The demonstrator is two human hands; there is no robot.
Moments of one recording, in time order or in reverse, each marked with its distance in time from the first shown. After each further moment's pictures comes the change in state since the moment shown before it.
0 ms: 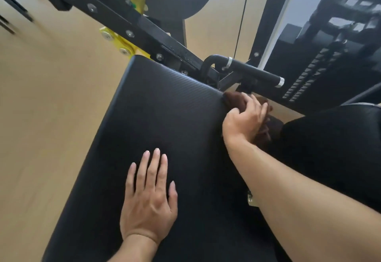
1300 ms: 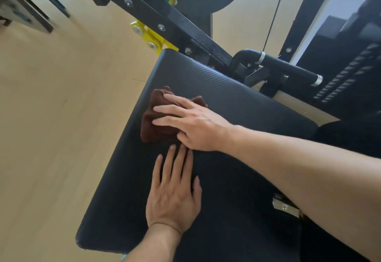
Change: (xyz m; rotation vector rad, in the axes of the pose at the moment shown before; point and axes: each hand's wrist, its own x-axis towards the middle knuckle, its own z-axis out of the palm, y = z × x) left_hand 0.003 0.006 -0.009 0.027 -0.077 -0.029; right_hand -0.047 -0.044 0.045 -0.276 -0.962 -1.506
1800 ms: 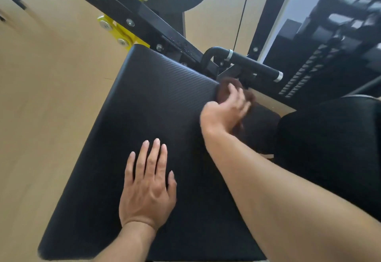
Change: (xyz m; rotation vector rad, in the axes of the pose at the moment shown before) left_hand -0.002 -0.001 0.006 -0.007 0.091 0.038; right_hand -0.036 0.000 -0.012 0.393 0.885 1.574
